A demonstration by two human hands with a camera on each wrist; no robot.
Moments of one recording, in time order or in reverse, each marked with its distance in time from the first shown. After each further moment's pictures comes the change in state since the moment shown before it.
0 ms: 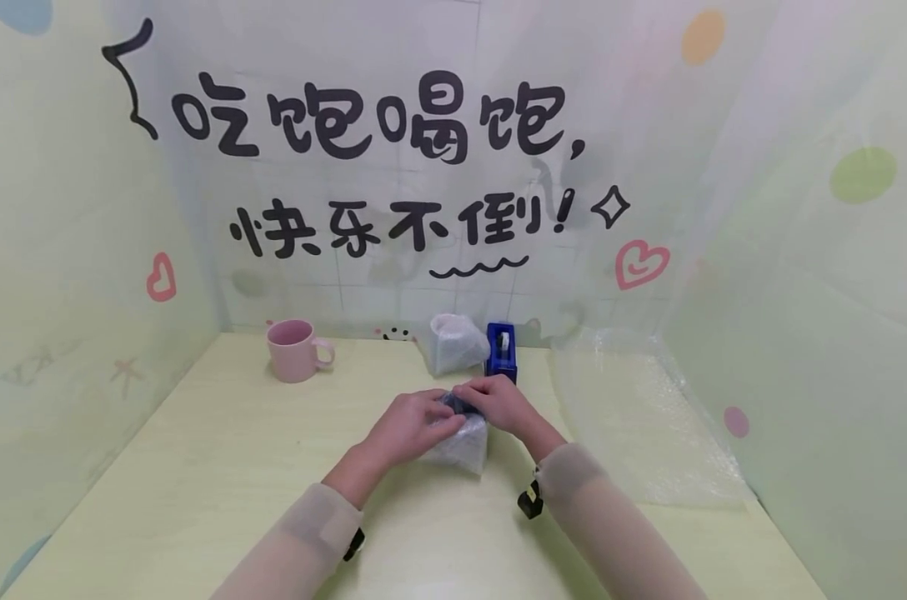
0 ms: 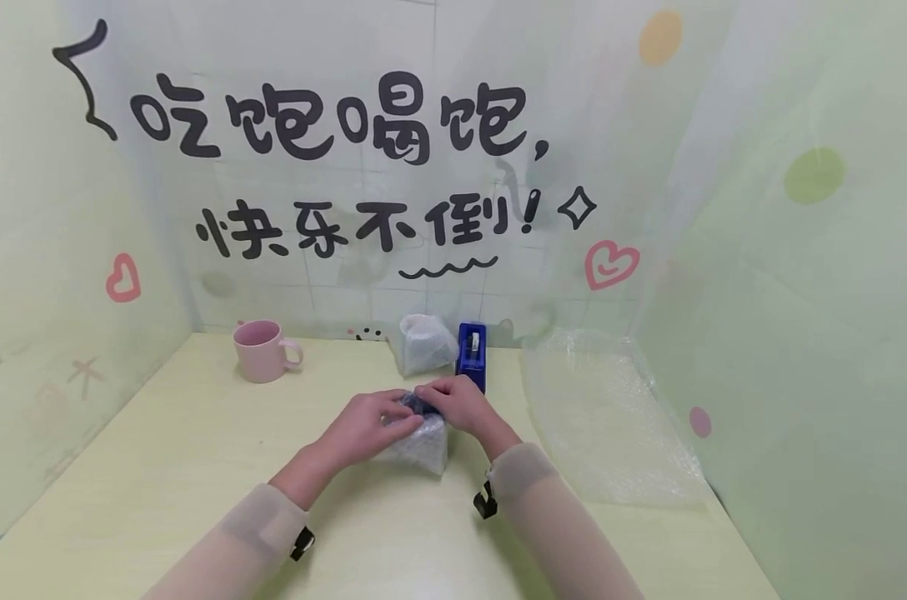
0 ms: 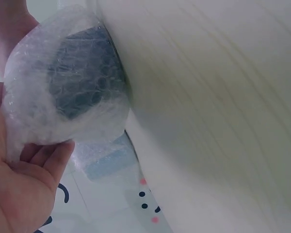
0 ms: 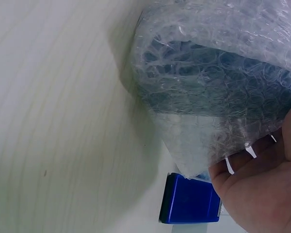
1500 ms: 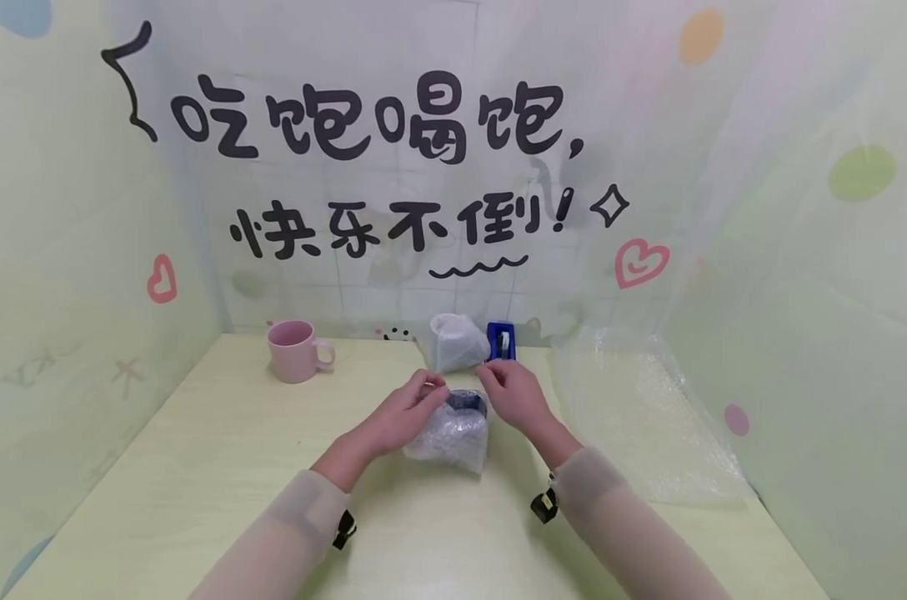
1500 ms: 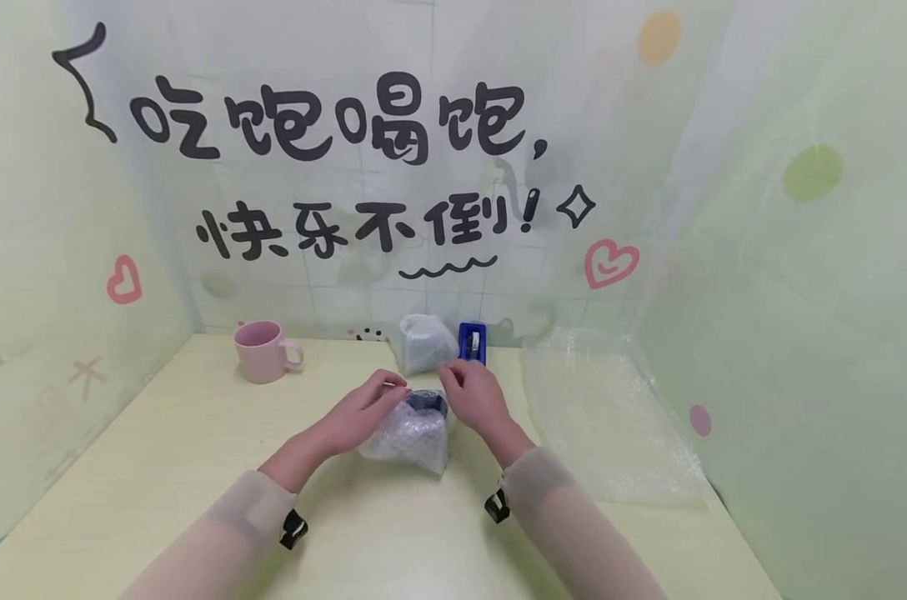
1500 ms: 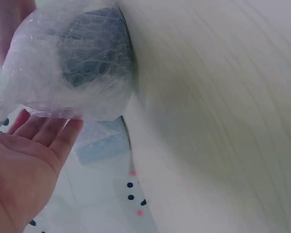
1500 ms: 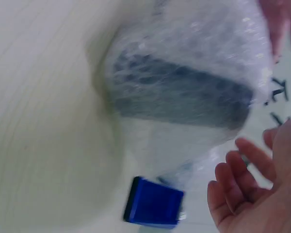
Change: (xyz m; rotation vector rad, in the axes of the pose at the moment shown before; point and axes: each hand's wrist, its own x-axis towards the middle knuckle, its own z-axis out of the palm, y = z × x) left_hand 0.002 -0.008 -0.016 -0.388 -0.079 -0.253; right_hand -0.019 -0.024 -0.016 -0.099 0.262 0.046
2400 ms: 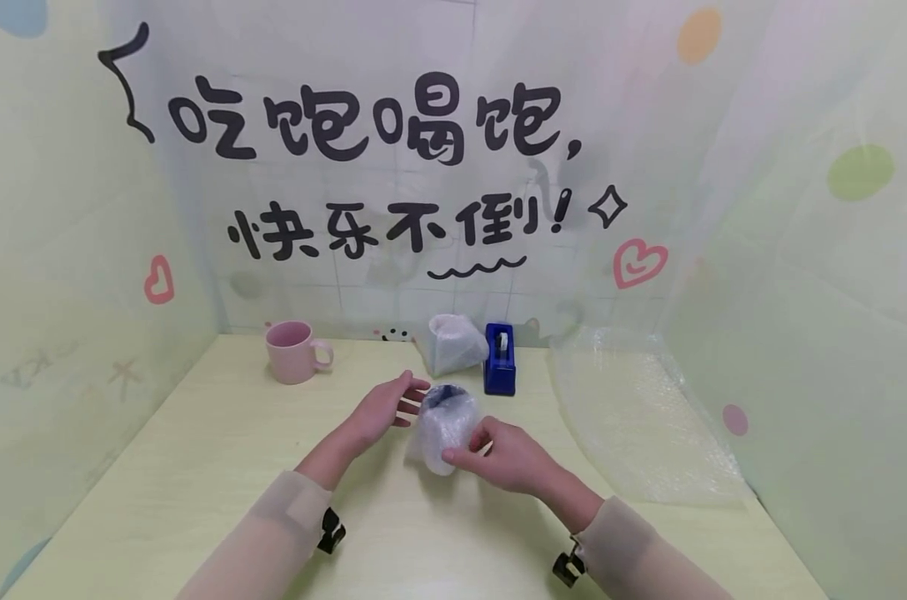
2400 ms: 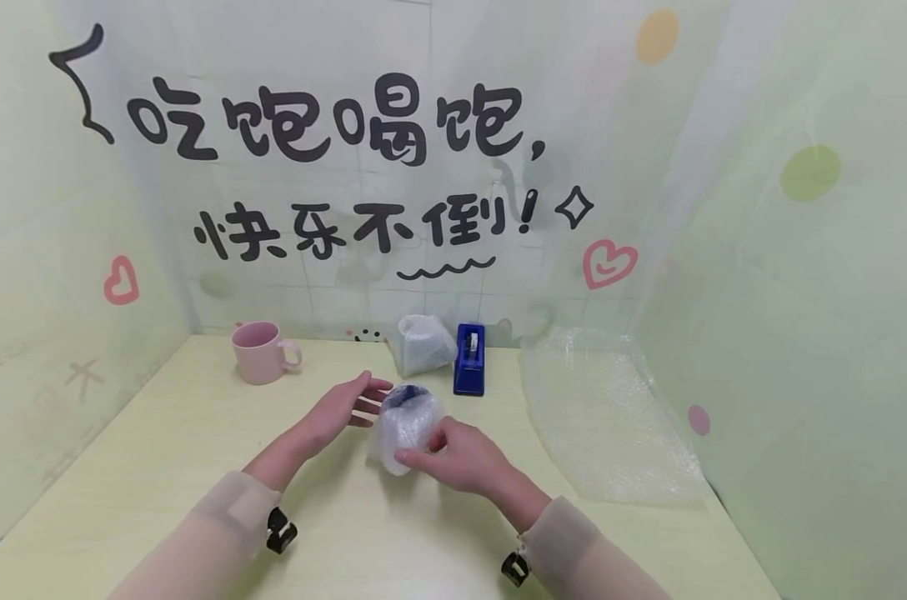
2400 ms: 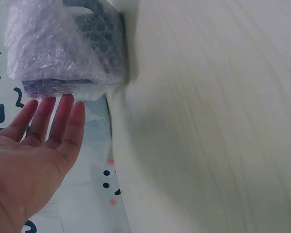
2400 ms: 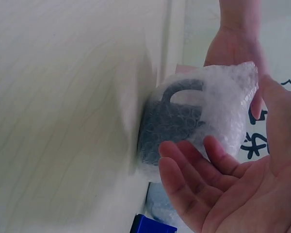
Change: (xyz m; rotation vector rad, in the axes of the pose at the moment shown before) left_hand 0.003 -0.019 -0.015 -0.240 0.045 -0.172; right_hand -0.072 -0.013 0.002 -0.010 -0.358 0.071
